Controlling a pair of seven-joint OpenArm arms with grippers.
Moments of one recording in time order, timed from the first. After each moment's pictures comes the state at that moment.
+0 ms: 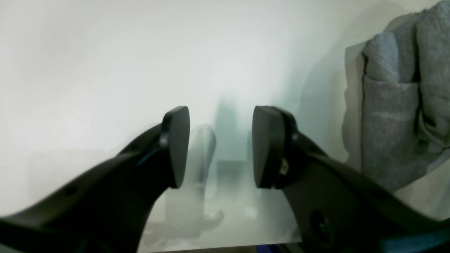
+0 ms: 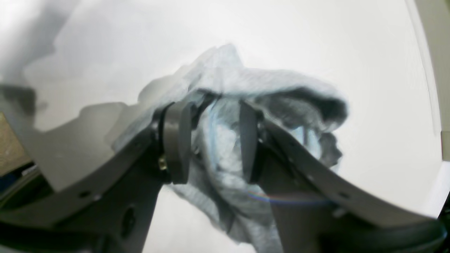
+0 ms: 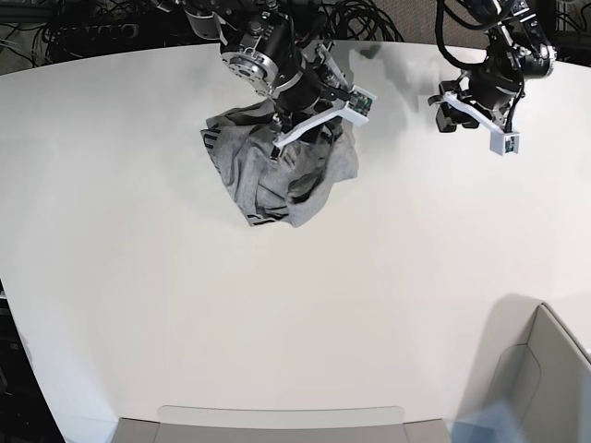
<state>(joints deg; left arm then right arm) 22.6 -2.8 -33.2 113.3 -32.3 -18.7 67.7 -8.2 7.5 -48.5 119.7 -20.5 23.5 -63.7</state>
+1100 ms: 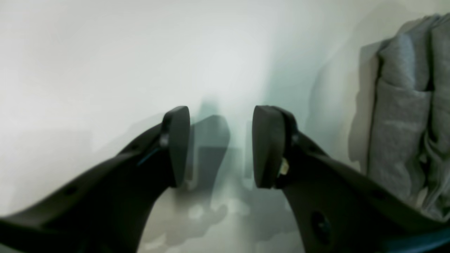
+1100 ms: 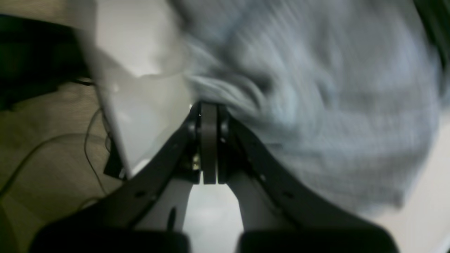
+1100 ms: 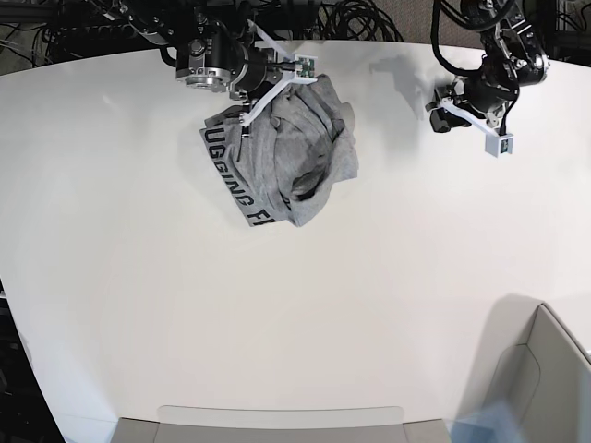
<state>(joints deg) 19.1 -2.6 -33.2 105.5 -32.1 -18.5 67.9 -8.1 21.9 -43.2 120.2 0.6 42.3 -69.5</state>
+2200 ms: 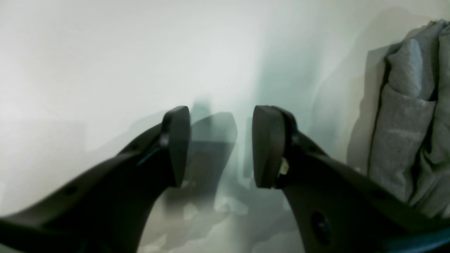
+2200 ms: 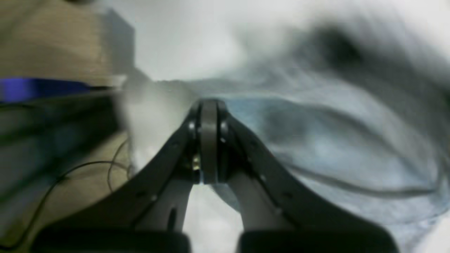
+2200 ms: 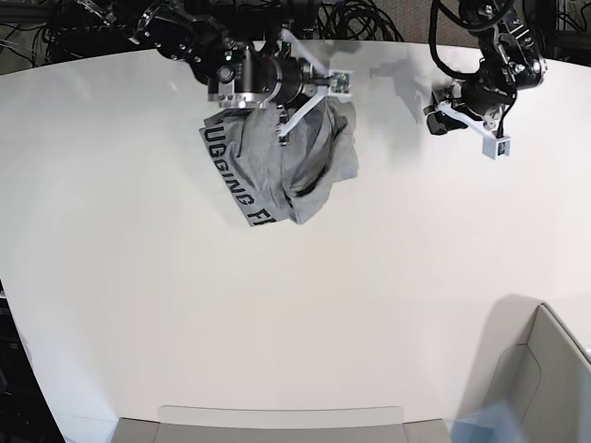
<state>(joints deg) 18.3 -2.4 -33.0 103.4 -32.3 -18.5 67.3 -0.2 16.2 -49.7 113.1 10.6 38.4 -69.8</state>
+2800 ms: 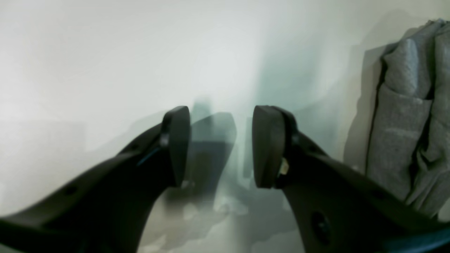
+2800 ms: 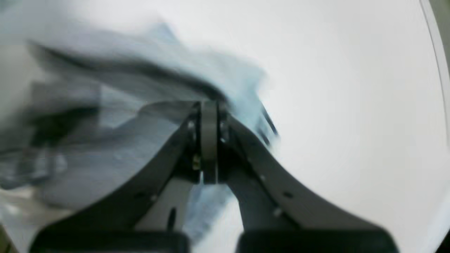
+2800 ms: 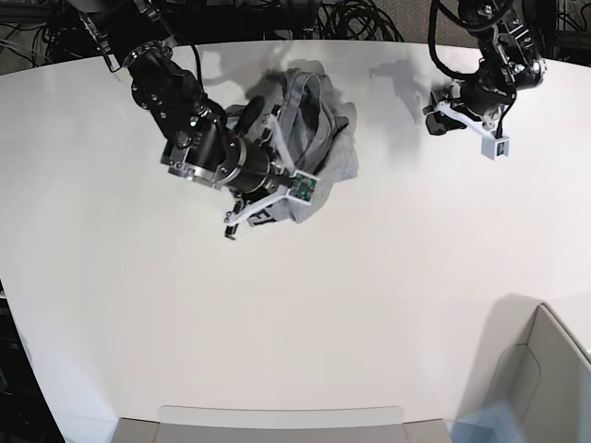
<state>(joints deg) 18.2 -2.4 -33.0 103.4 -32.3 -18.5 67.3 7.8 13.7 -29.6 112.2 9.6 38.0 -66.5</state>
